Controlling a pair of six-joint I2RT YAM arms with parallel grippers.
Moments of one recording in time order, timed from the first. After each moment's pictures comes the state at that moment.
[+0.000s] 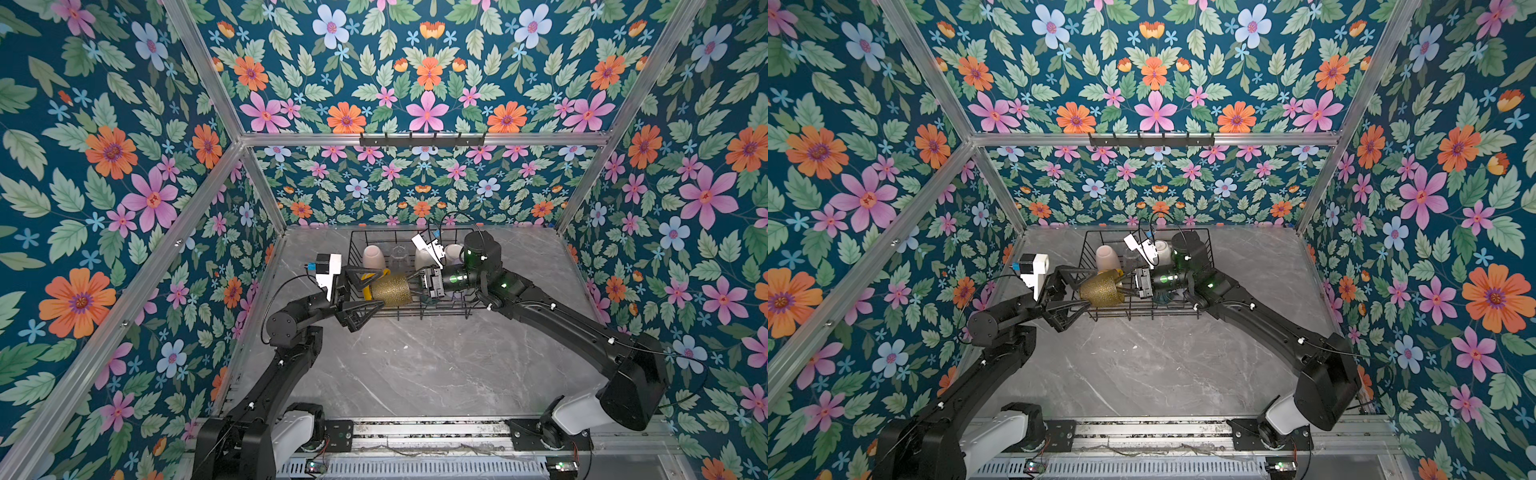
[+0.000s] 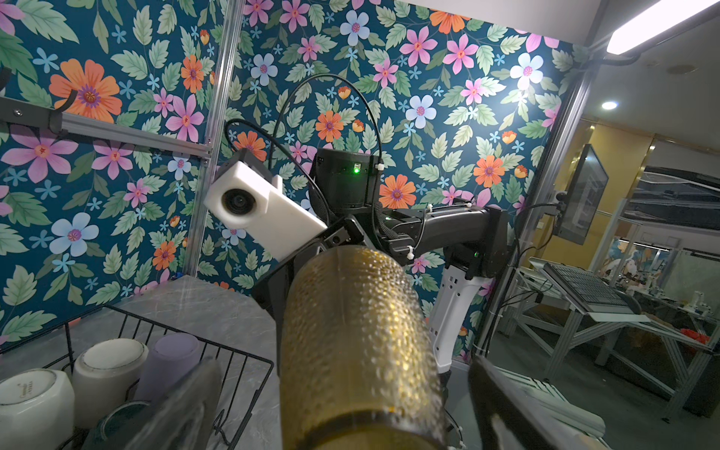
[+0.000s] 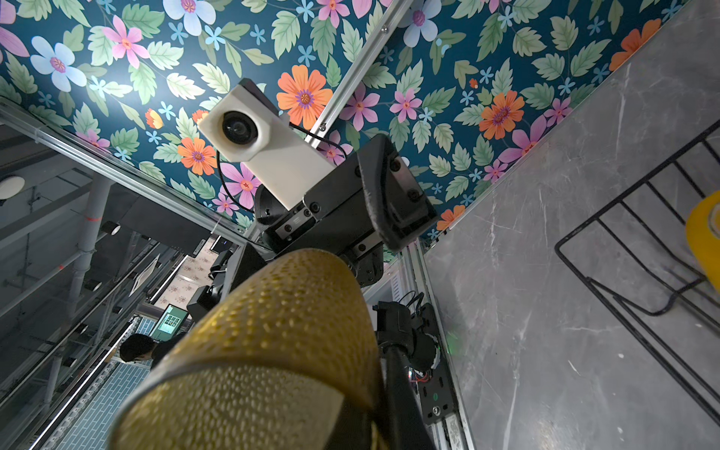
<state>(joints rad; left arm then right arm) -0.17 1.04 0.54 1.34 1.14 -1.04 0.71 1.50 1.29 0.07 -0.94 0.74</state>
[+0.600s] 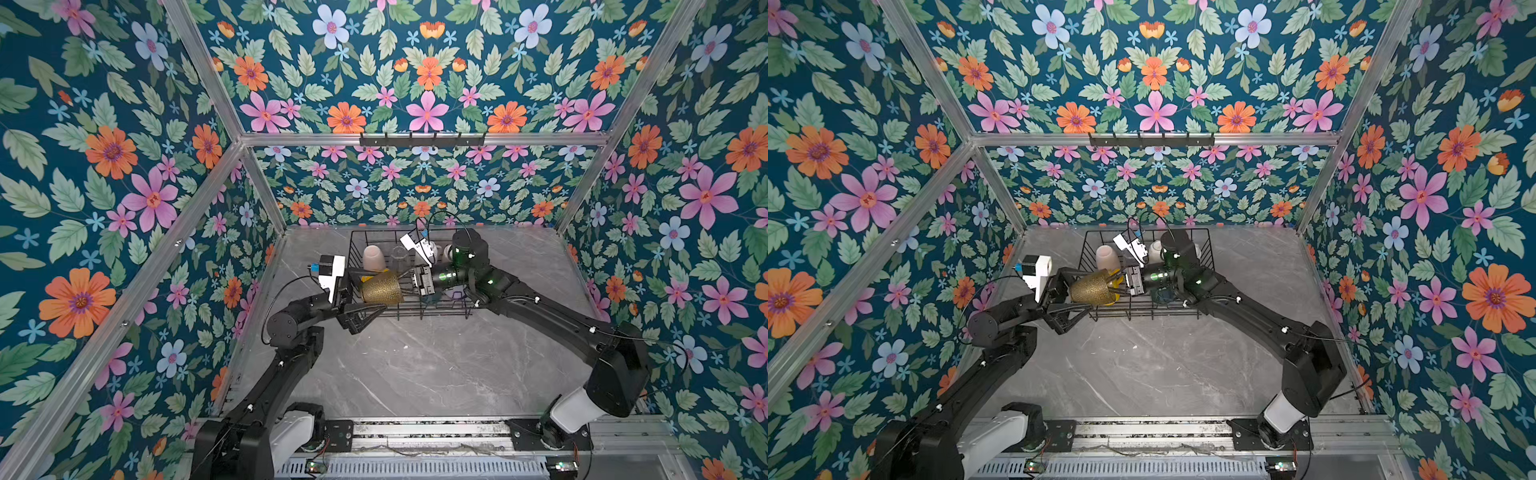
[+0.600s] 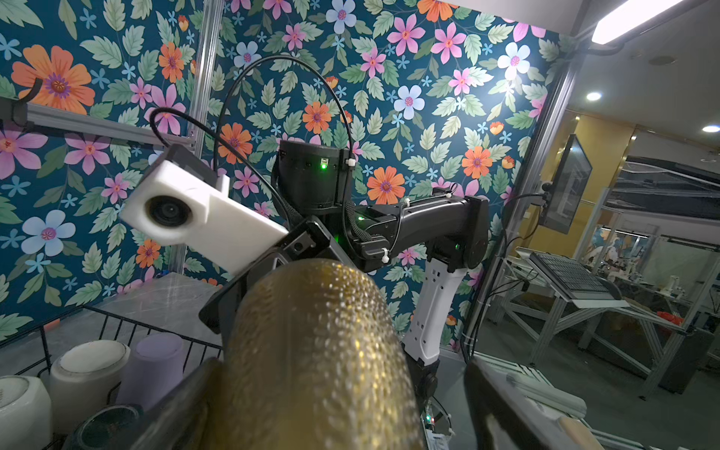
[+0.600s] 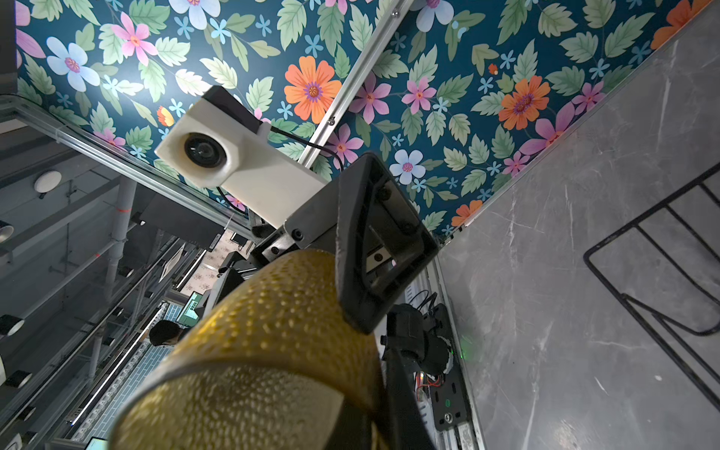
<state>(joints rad) -0.20 1.04 0.55 1.33 1.16 -1.04 0.73 1.59 1.34 0.13 -0.98 0.78</state>
